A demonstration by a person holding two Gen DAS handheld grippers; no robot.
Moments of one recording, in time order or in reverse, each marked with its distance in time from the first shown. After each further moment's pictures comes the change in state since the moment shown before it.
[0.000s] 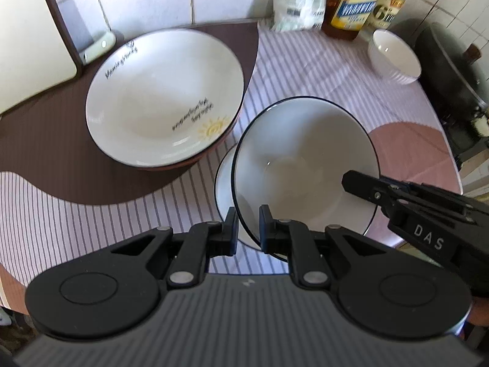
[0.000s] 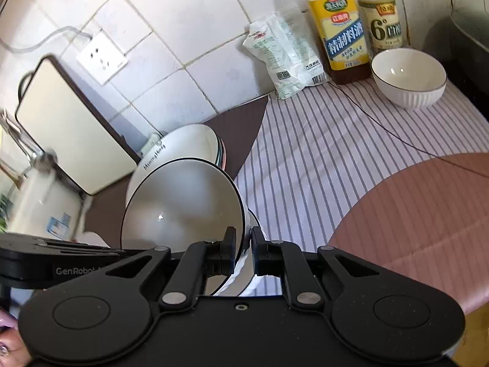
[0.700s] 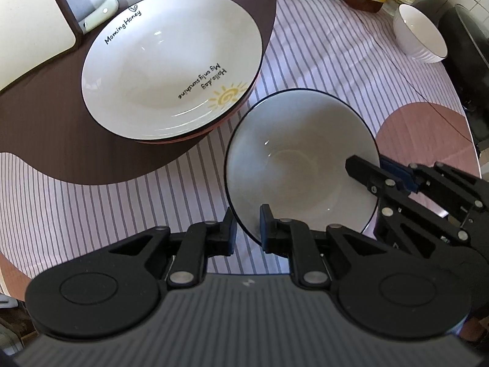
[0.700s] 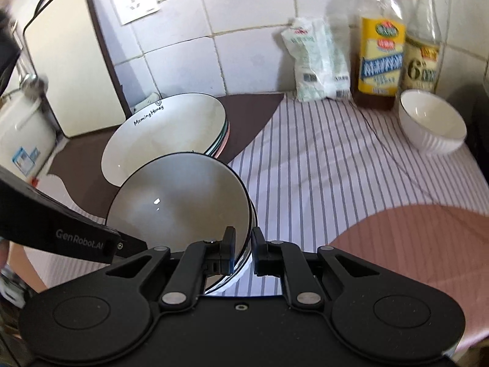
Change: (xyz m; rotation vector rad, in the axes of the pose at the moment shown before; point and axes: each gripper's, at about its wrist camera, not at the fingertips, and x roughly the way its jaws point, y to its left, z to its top) left arm 0.033 0.009 -0.001 -0.024 0.098 0.039; right arm 0.030 0.028 -0.017 -0.305 0.000 -0.127
